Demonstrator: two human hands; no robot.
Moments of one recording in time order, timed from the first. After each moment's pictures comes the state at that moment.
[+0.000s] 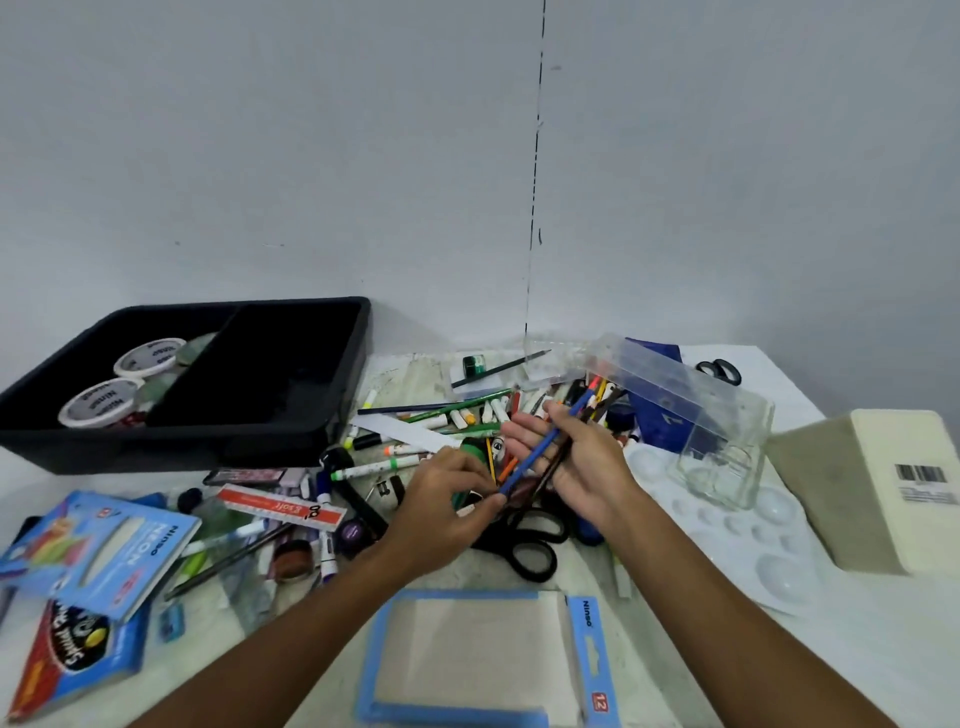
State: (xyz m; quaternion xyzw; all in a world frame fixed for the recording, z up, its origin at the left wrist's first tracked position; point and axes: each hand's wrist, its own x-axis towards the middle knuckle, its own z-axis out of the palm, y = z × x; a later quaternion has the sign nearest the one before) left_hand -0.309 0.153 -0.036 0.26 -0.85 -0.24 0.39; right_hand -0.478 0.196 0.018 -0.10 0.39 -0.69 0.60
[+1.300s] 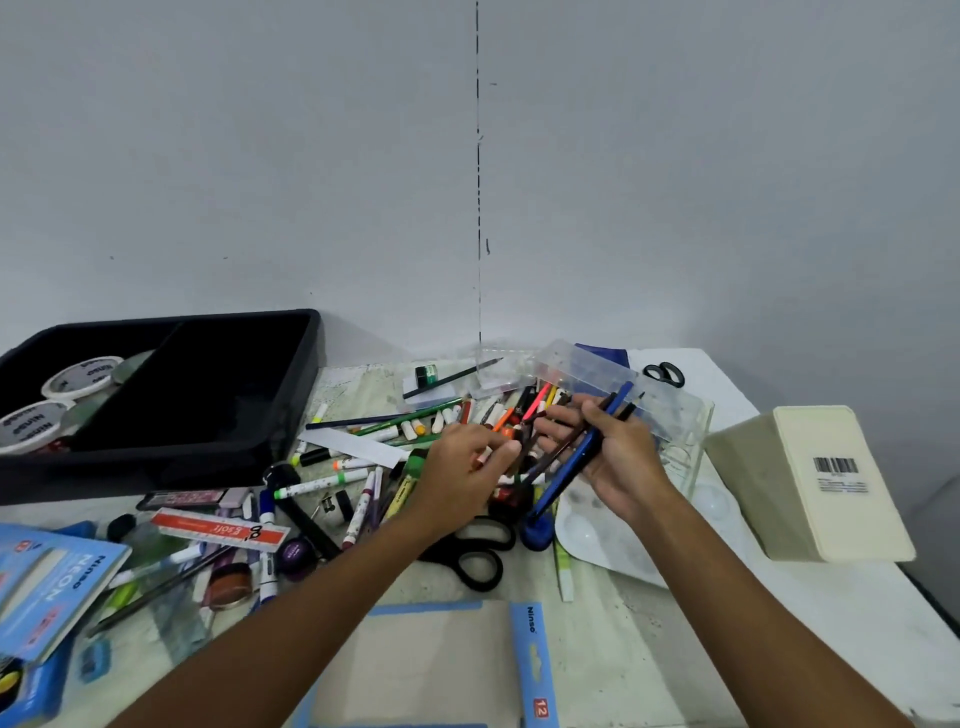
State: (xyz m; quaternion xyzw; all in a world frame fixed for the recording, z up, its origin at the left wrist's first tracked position) left_hand -0.392 0.149 -0.019 0.29 -0.82 -0.29 0.39; right_hand -0.549 0.233 0.032 -0.15 0.47 -0.72 0.48
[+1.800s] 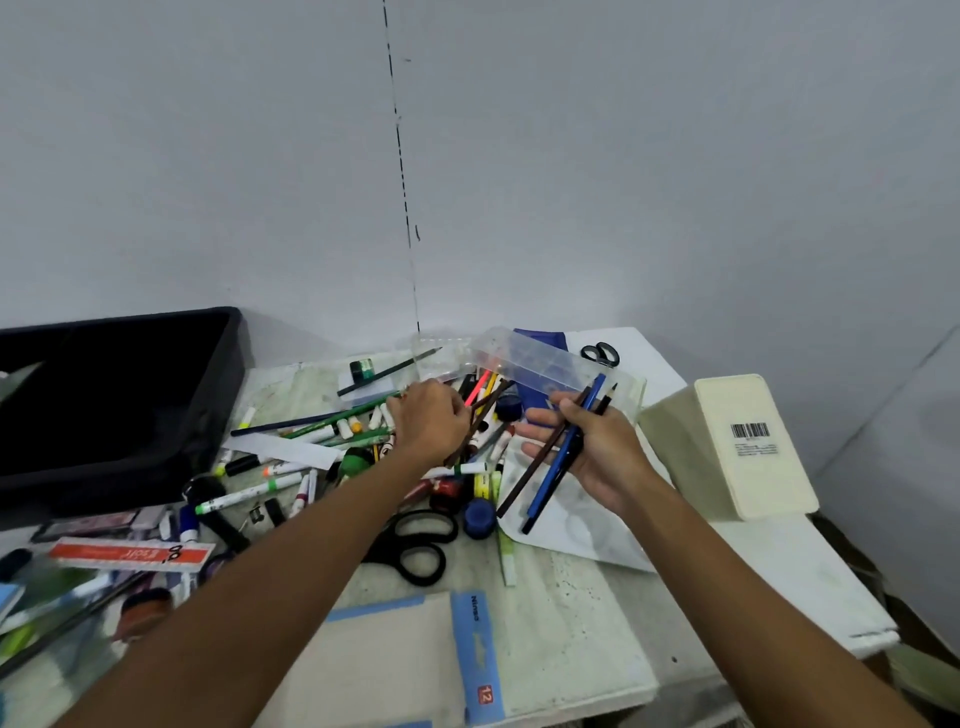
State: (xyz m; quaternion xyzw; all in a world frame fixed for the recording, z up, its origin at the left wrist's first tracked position) left_hand -0.471 0.116 -0.007 0.50 -0.83 -0.14 0.21; right_hand -0.590 0.262 0.025 -0.15 0.53 -0.69 0.47
